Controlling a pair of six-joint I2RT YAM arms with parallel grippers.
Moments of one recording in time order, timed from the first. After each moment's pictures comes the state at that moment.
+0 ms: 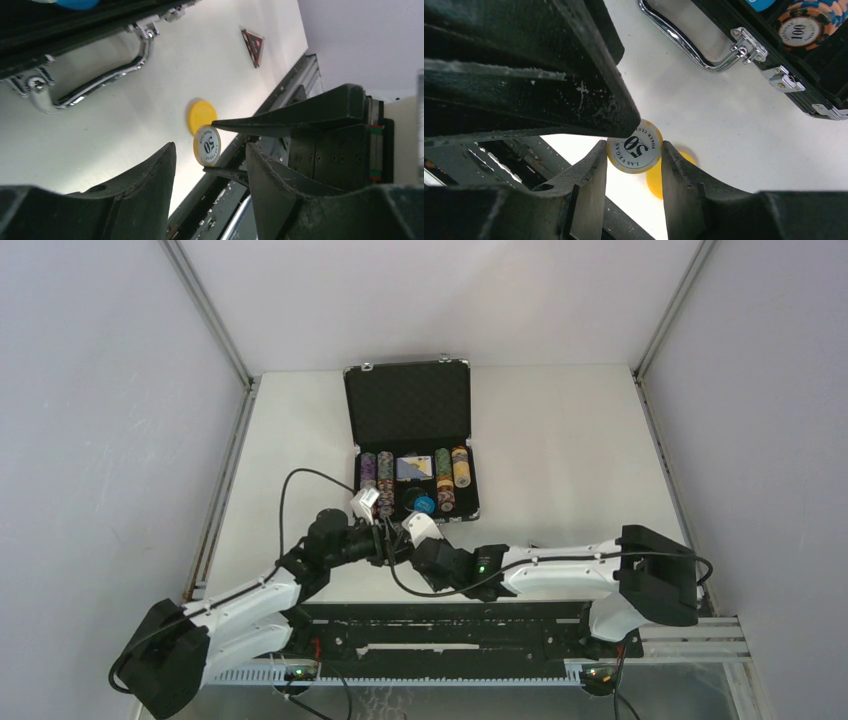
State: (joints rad) left arm -0.63 0.92 0.24 0.28 0.41 -0.77; right arm 1.29 1.51 0.85 -0.25 0.40 0.35
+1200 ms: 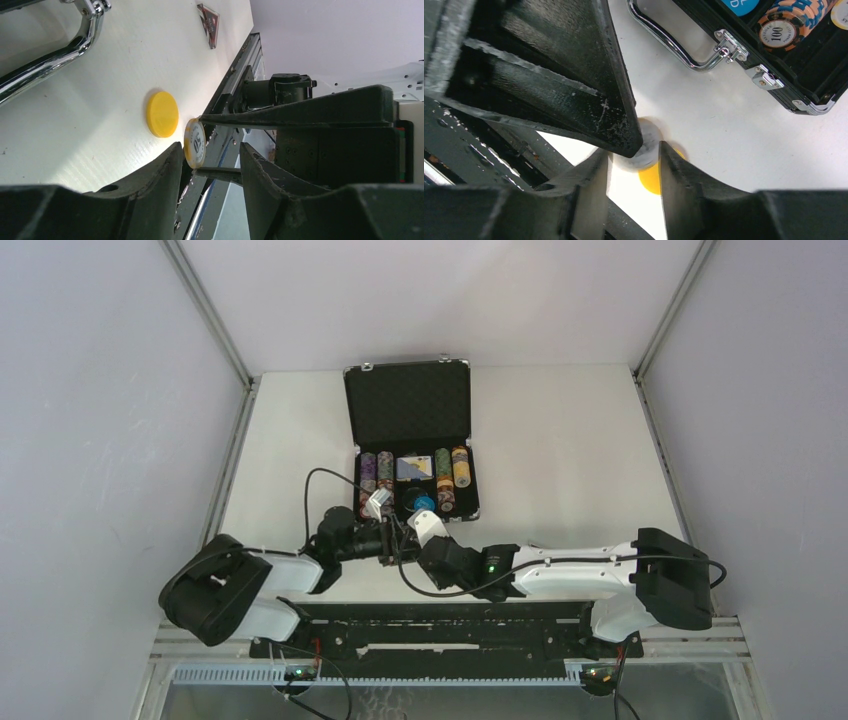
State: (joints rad) left arm -0.57 1.36 0.19 0.86 0.72 -1.01; right arm 1.29 1.43 0.82 -0.25 0.41 0.33
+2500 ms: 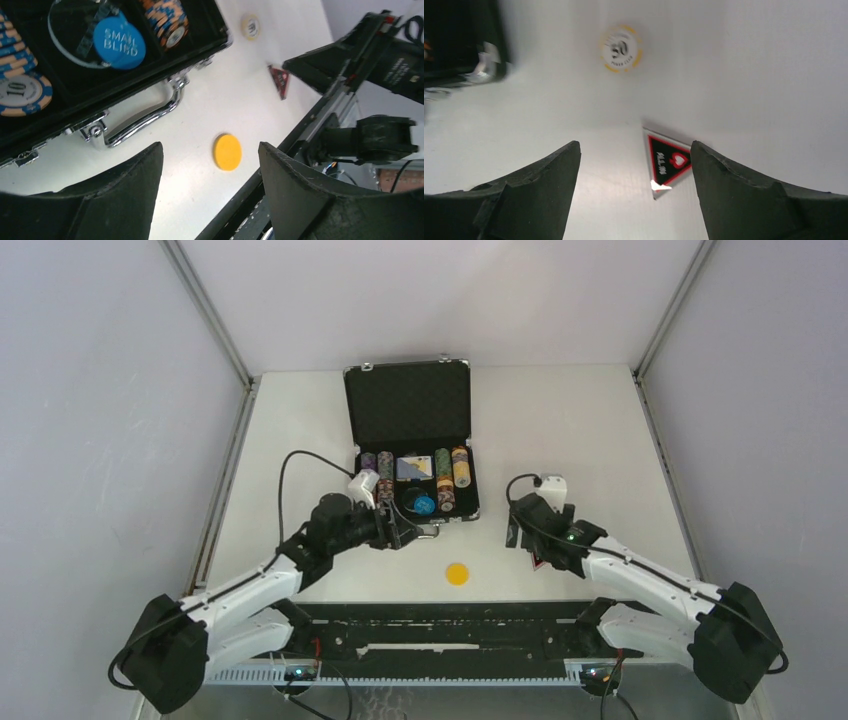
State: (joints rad) left arm -0.62 0.96 0.36 0.21 0.30 -0.66; right arm 0.73 1.06 0.60 -0.53 0.50 0.64
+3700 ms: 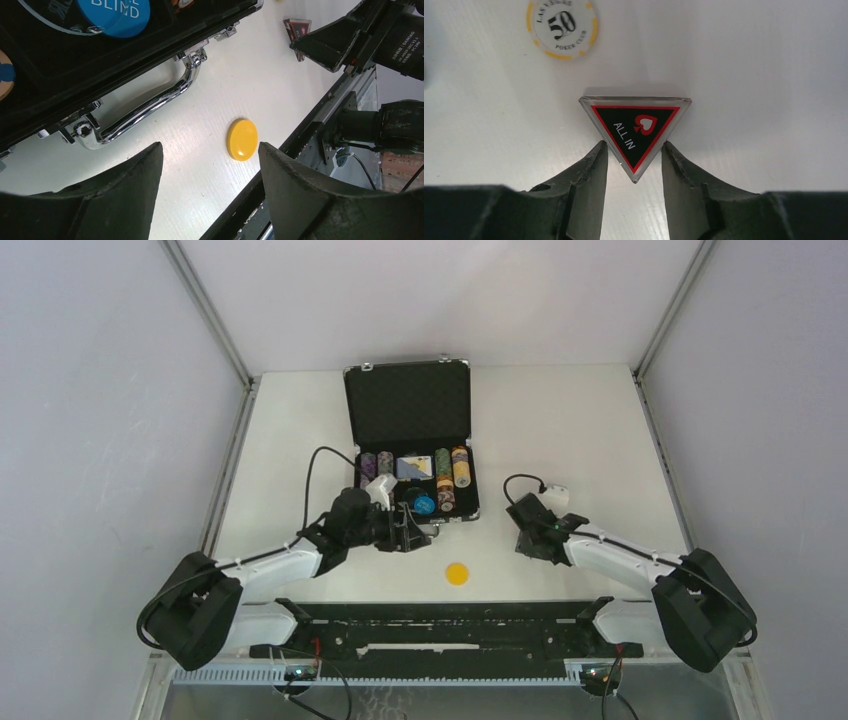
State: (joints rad) left arm -0.63 1.23 0.42 0.21 0.37 -0.65; right arm 0.62 1.22 0.53 -0.53 0.42 0.83
